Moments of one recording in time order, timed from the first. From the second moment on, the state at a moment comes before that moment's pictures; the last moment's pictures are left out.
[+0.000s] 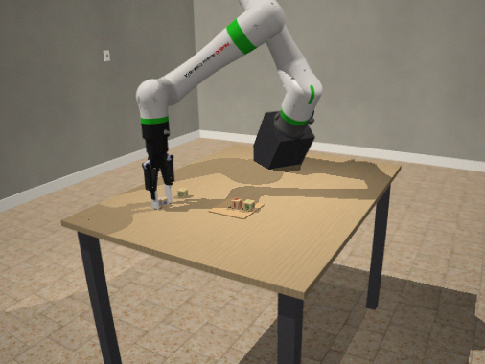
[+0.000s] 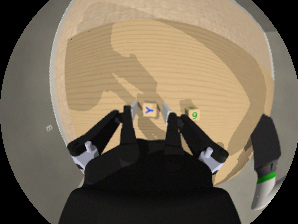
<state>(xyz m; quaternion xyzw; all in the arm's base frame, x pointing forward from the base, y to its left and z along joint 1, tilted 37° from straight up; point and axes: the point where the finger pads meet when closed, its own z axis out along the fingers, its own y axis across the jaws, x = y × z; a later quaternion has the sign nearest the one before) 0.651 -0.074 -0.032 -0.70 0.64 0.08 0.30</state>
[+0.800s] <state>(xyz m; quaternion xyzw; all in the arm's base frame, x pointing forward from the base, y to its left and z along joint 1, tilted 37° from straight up) 0.651 -0.074 -0.032 -0.70 0.64 0.08 0.30</state>
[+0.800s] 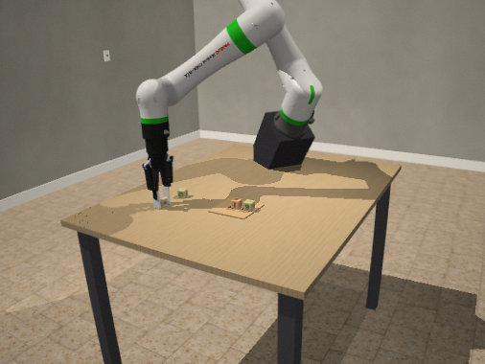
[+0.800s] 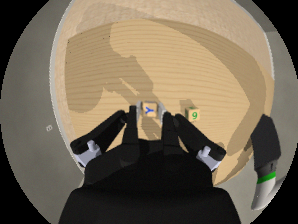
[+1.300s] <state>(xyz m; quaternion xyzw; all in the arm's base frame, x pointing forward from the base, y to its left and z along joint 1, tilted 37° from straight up) 0.652 -0.074 -0.032 -0.70 0.64 0.08 0.30</state>
